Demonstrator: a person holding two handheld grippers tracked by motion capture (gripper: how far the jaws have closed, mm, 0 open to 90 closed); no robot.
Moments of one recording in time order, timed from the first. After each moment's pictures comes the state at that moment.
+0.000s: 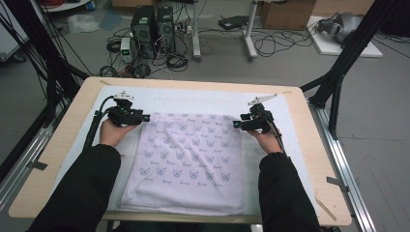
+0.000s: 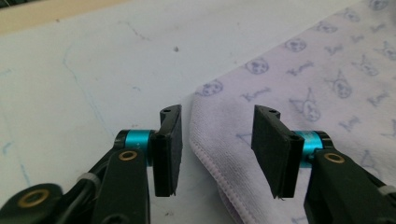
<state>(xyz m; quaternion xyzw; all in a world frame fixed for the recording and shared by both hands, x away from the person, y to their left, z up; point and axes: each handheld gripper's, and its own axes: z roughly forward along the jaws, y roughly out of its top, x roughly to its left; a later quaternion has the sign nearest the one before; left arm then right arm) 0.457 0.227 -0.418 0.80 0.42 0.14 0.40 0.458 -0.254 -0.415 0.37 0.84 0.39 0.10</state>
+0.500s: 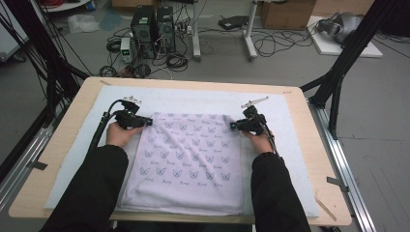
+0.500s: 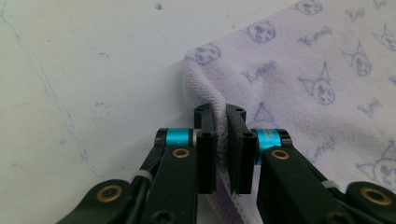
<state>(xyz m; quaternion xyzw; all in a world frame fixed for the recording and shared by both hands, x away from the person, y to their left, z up) 0.461 0.218 -0.432 0.81 0.42 0.11 0.38 0.465 -0.238 -0.434 0.38 0.84 0.38 0.07</state>
